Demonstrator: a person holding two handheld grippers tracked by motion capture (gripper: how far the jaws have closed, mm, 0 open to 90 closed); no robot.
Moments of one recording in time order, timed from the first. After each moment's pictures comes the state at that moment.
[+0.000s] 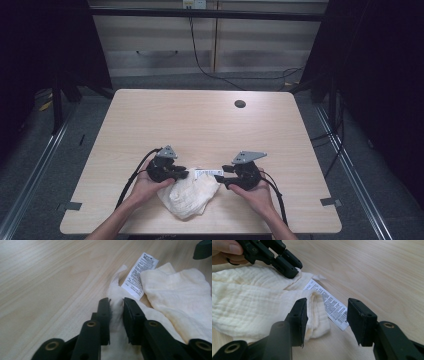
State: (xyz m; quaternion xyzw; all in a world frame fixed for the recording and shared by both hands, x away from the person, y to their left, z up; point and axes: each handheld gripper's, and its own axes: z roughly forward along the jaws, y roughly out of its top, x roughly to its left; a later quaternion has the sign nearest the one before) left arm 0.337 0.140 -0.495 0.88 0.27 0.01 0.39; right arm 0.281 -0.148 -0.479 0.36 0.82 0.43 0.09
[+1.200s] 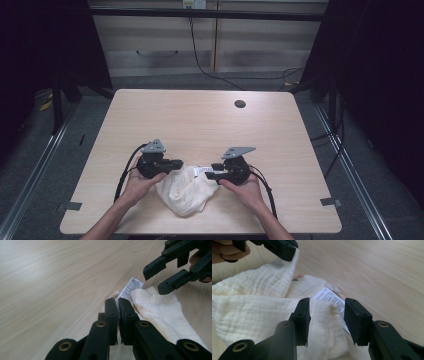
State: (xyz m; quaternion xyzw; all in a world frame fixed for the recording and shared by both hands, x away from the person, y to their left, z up) left arm 0.334 0.164 -0.464 0.84 0.28 0.04 0.46; right arm 0.301 -0.126 -0.482 0.35 0.82 0.45 0.06
